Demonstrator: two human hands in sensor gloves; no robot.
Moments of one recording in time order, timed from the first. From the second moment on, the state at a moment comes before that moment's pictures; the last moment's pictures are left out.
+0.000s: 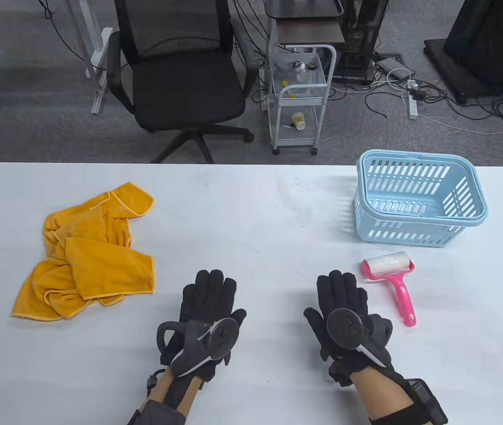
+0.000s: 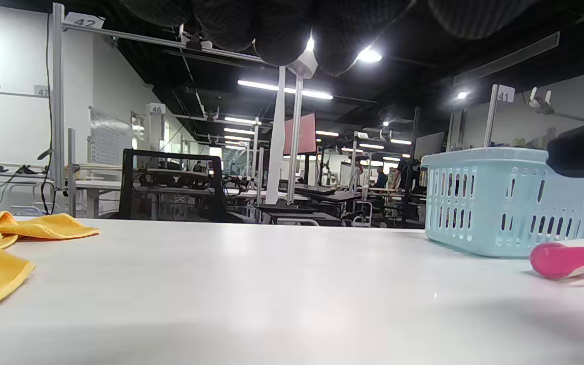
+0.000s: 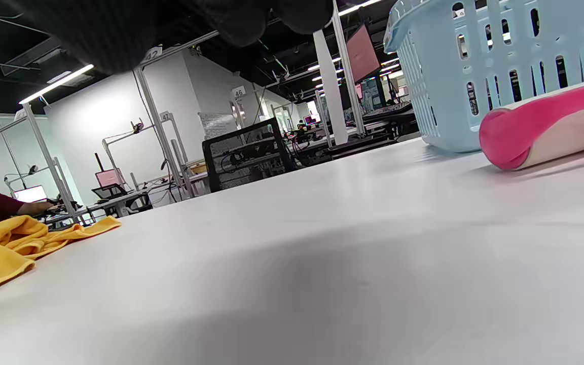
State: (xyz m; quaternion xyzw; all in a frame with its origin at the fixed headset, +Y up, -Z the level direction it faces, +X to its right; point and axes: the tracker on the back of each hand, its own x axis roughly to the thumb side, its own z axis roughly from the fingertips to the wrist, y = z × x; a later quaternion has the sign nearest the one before) left_hand -0.109 -0.714 -0.225 0.07 -0.11 0.04 0.99; right_hand 0.173 -0.744 -0.247 0.09 -0.06 0.98 0.14
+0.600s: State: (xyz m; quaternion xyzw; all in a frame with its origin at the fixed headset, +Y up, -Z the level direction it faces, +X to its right) left_hand -0.213 -0.737 -0.286 -0.09 0.01 -0.08 0.99; right_hand 0.171 -0.741 -0.245 0.11 -0.06 0.98 0.15
